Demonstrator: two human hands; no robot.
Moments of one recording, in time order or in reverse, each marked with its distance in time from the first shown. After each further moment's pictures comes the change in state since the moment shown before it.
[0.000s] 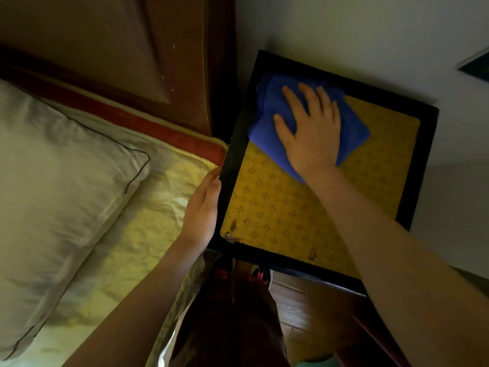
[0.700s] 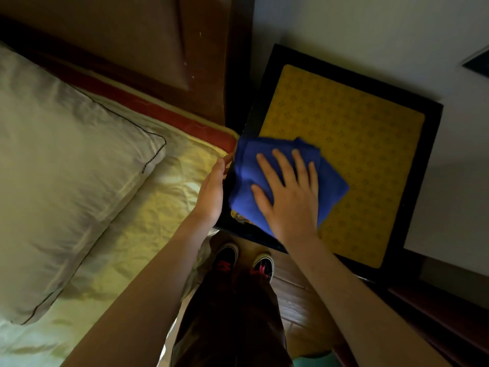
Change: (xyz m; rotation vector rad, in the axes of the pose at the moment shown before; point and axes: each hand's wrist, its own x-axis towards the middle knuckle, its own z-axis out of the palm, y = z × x) left_hand -0.003 0.005 0.003 -0.249 -0.029 -0.152; right_hand -0.139 -0.049 0.001 -0.026 -0.052 -0.128
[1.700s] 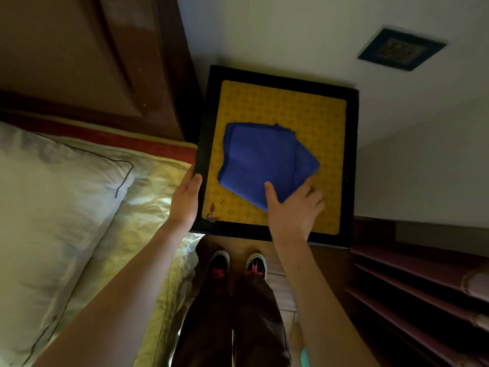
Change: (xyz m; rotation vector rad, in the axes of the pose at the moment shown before) left_hand -0.013 0.010 0.003 0.400 0.041 0.079; right_hand -0.043 0.015 -0.048 0.287 -0.011 0.965
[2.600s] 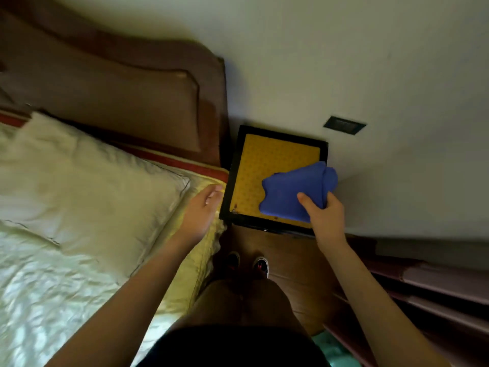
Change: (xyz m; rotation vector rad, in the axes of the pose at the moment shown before) left_hand -0.221 0.155 -0.089 0.170 -0.072 0.188; right_hand -0.090 -0.013 -0.251 0.946 -0.319 -0.137
